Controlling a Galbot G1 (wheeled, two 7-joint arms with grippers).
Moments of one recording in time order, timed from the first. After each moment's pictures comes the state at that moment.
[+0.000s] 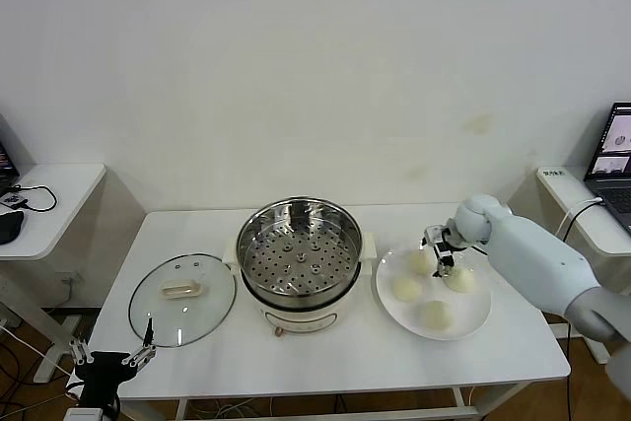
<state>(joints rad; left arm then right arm) 1.81 -1.34 -0.82 -2.18 0.03 0.11 -0.06 -0.05 0.97 -0.66 0.90 -0.35 -0.05 -0.97</state>
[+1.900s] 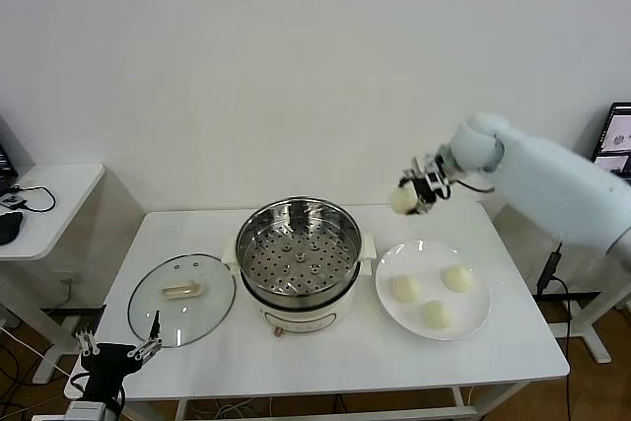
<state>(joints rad) 1.79 -1.30 -0.81 -2.20 0.01 0.12 -0.04 0.48 0.94 -1.01 1.20 0.13 -0.15 -1.00</state>
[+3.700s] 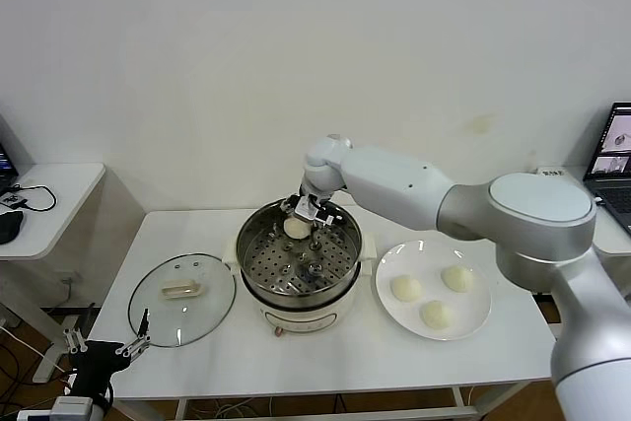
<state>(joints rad) 1.79 -1.28 -0.85 -2.19 -0.02 0.13 -0.04 0.42 1.44 -1.26 0.88 -0.28 0.38 -0.84</state>
